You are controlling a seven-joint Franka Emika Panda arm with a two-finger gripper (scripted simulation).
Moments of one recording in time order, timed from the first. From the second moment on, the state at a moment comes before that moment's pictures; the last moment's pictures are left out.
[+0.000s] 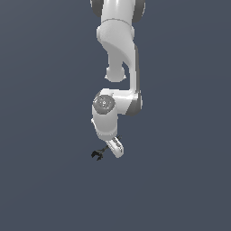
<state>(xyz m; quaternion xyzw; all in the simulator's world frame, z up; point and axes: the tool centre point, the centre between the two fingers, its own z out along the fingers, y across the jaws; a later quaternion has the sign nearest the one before) 0.045 -0.036 0.058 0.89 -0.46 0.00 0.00</state>
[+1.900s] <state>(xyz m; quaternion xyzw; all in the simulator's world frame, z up) 0.045 -0.037 0.026 0.89 -0.46 0.00 0.00</state>
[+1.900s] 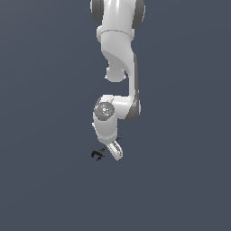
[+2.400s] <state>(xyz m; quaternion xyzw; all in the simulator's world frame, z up) 0.046 -0.036 0.106 0.89 -0.46 0.00 0.00</state>
